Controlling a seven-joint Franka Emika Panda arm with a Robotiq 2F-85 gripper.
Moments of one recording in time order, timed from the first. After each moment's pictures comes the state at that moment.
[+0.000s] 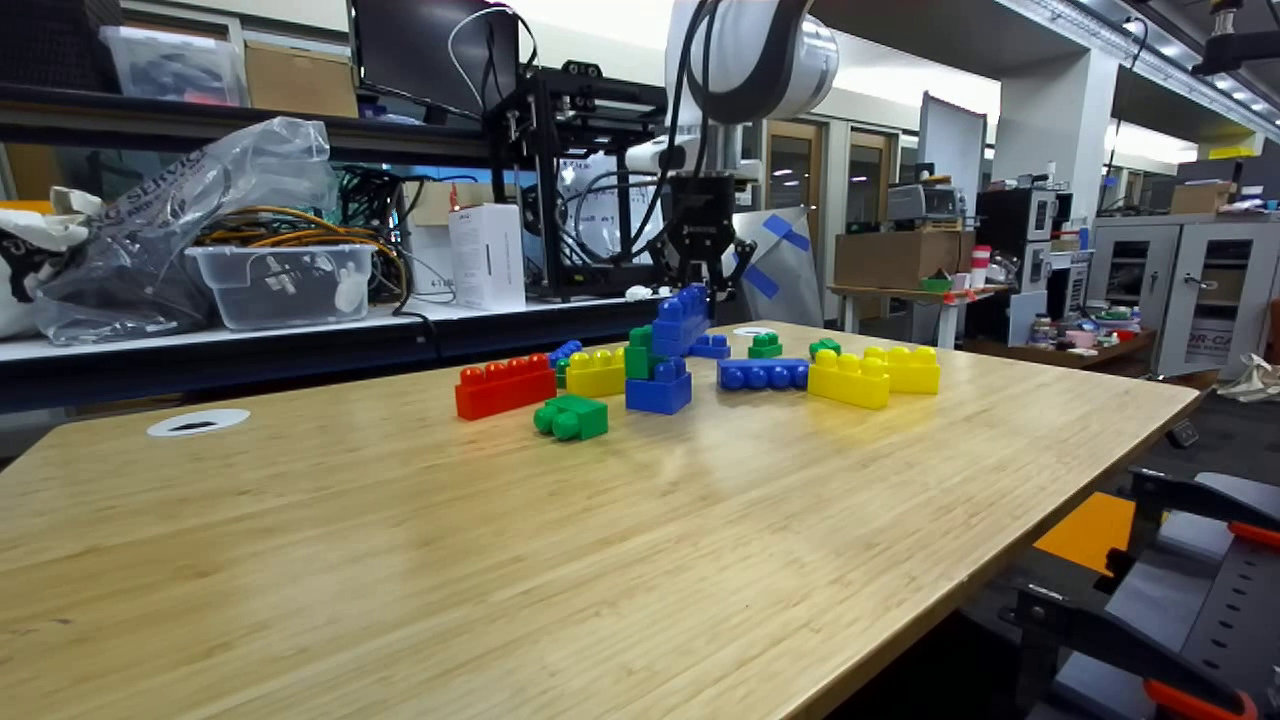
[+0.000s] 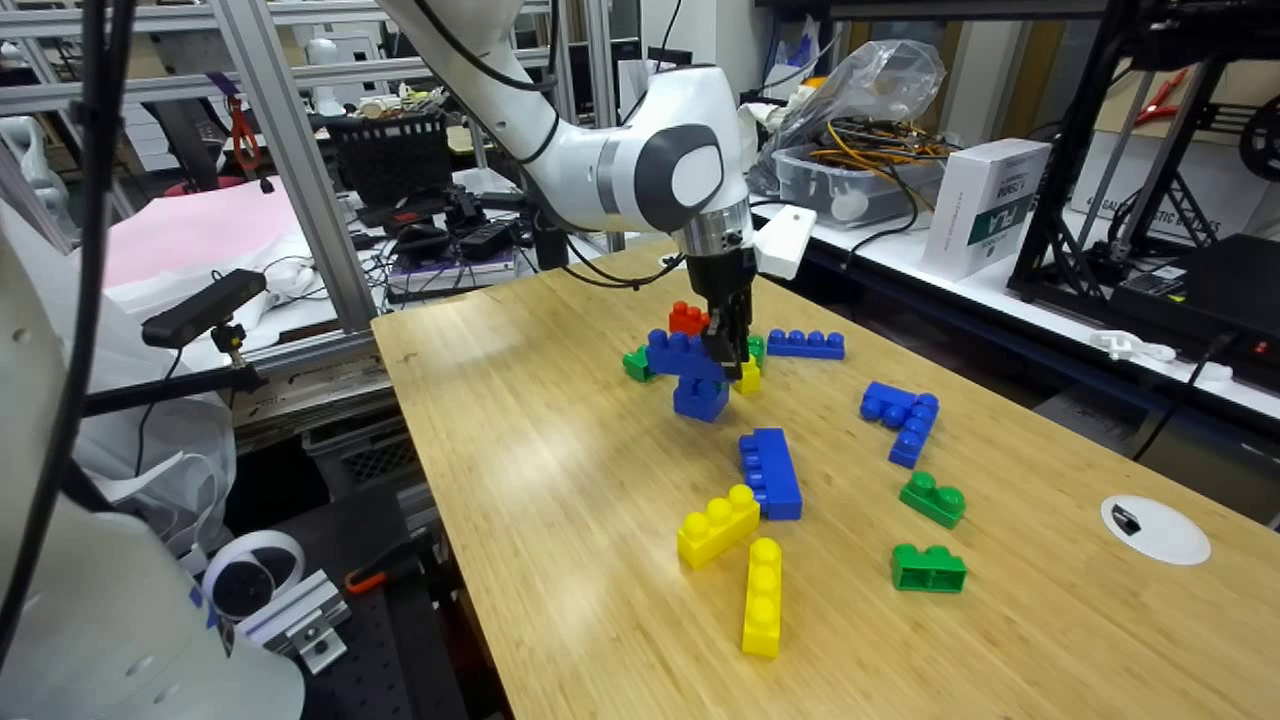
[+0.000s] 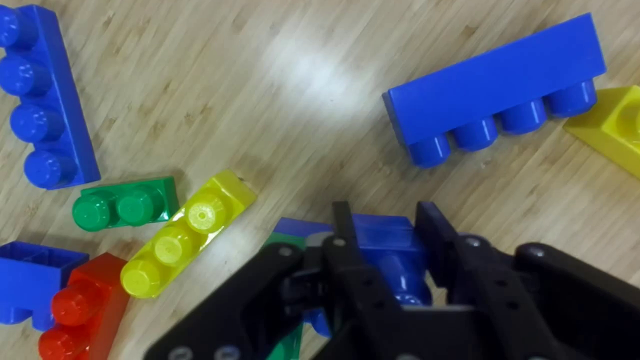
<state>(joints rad) 0.01 0.32 0.08 -2.11 -0.28 2.58 -1.89</state>
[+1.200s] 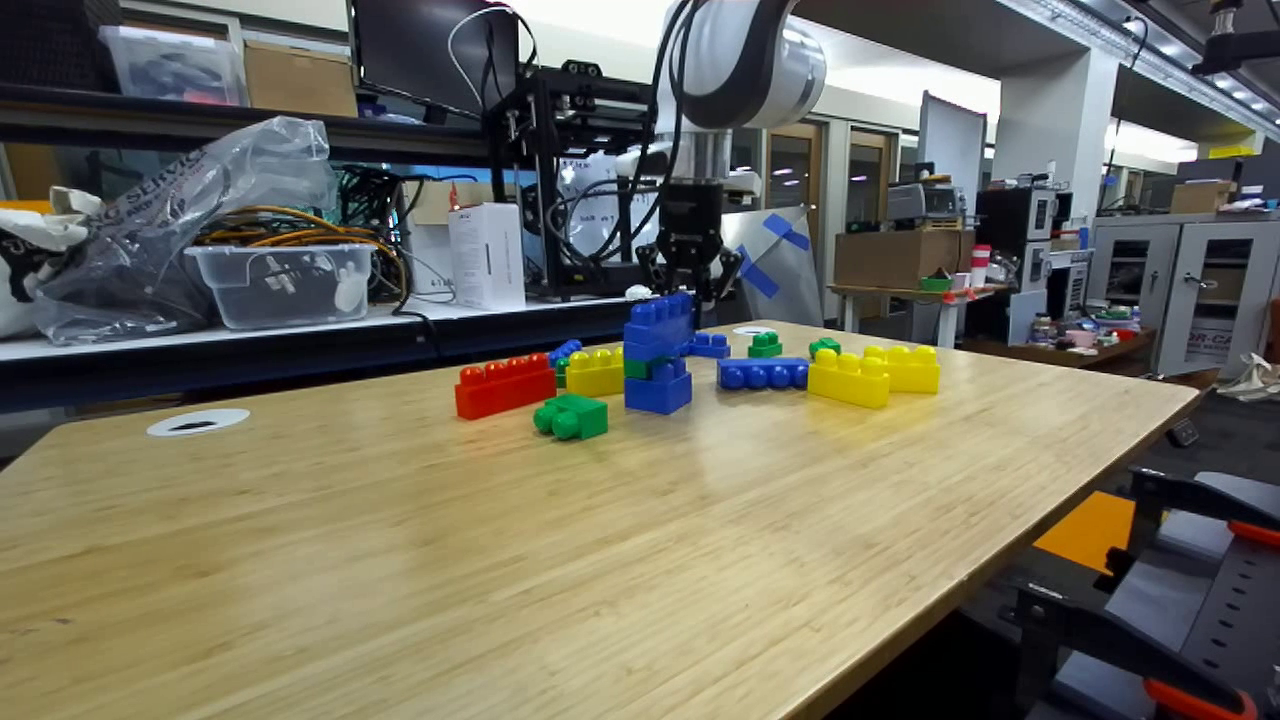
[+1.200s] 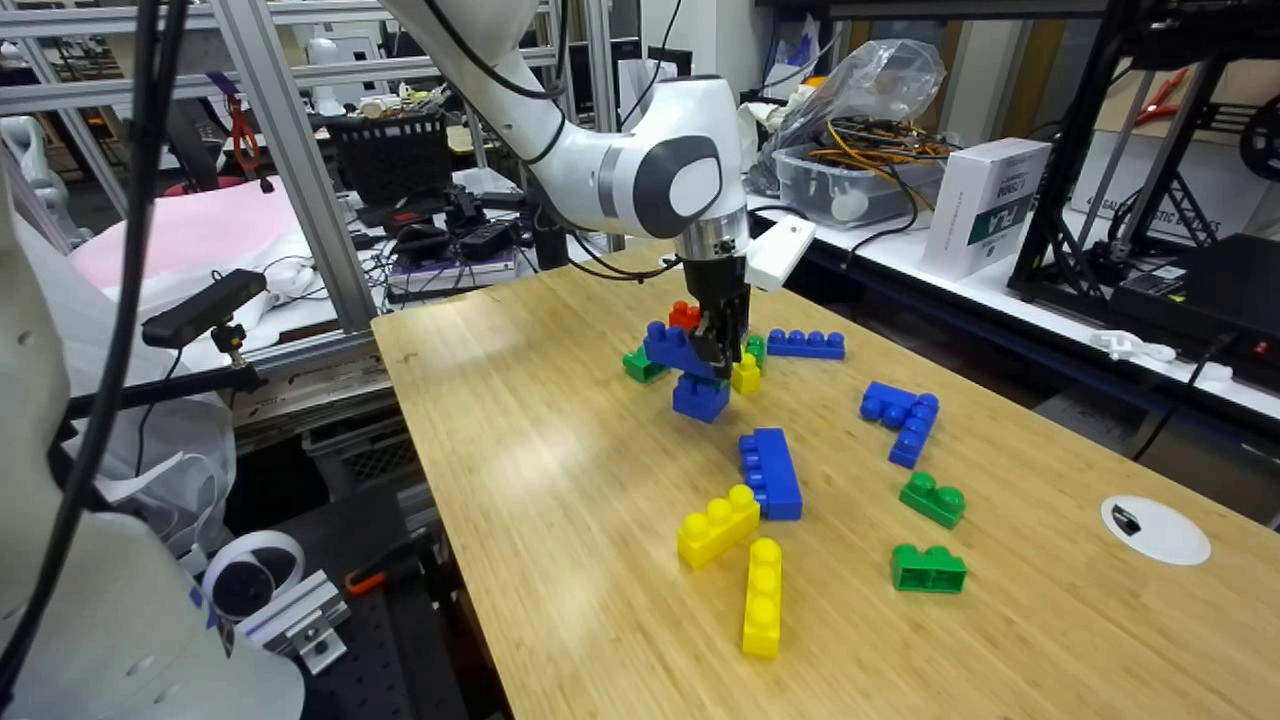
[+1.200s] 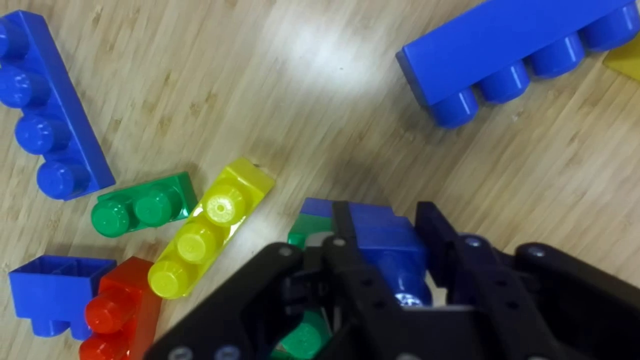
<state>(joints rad) 0.02 0.36 0.10 -2.08 -0.20 2.58 -1.80</state>
